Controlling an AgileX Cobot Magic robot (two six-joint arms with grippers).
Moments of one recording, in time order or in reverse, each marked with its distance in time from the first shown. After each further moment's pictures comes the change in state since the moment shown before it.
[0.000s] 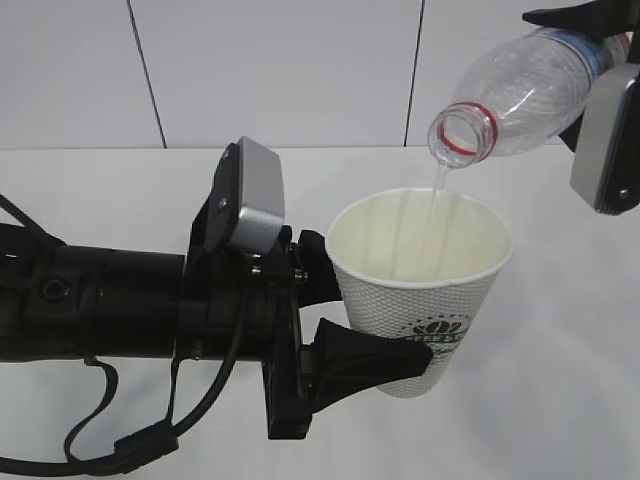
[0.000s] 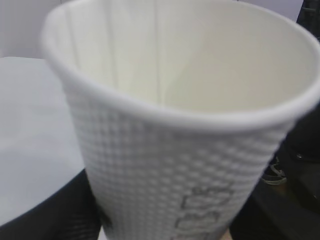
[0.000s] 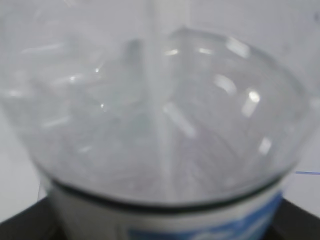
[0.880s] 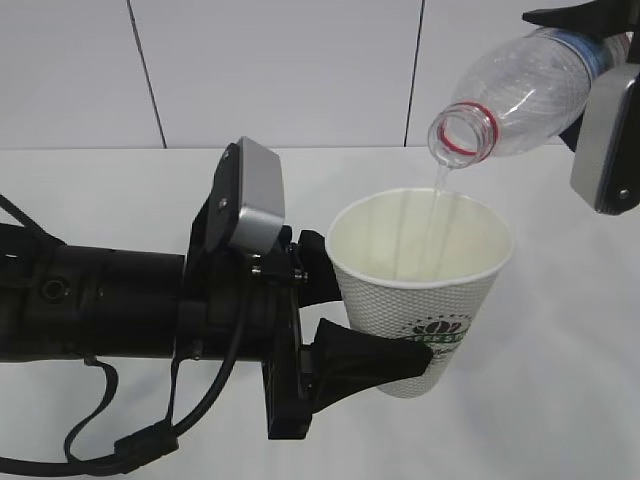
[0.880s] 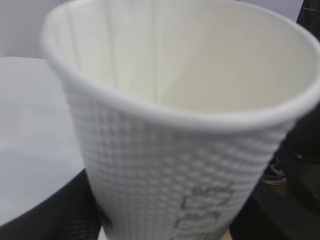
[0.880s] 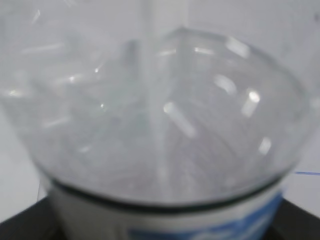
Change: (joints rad) left arm 0.000 0.000 0.000 0.000 0.000 0.000; right arm 0.000 0.000 0.000 0.000 0.000 -0.002
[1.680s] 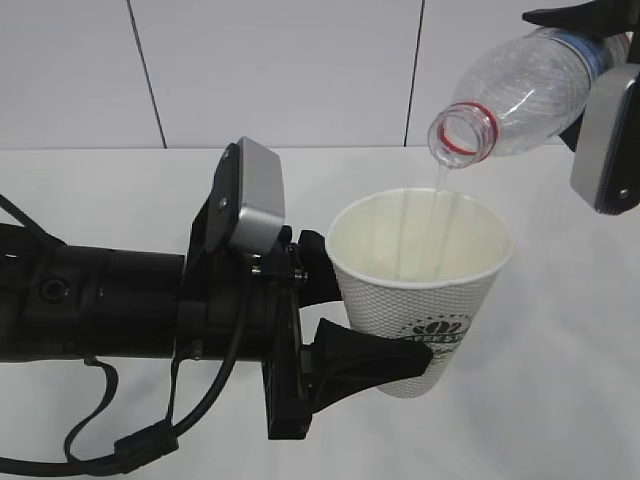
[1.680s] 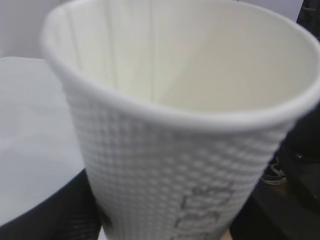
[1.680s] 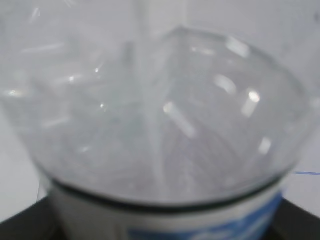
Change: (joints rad) left arm 0.000 0.000 0.000 0.000 0.000 0.000; right arm 0.000 0.000 0.000 0.000 0.000 0.000
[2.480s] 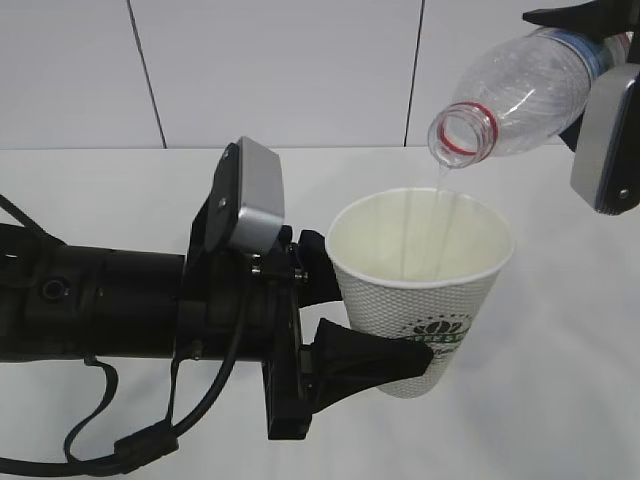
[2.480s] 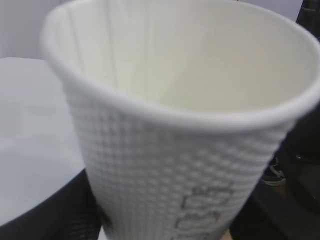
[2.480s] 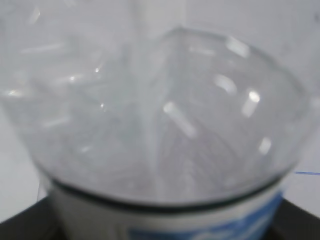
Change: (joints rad) left arm 0.000 0.000 0.000 0.000 -0.004 0.000; right arm 0.000 0.000 0.000 0.000 0.000 0.000
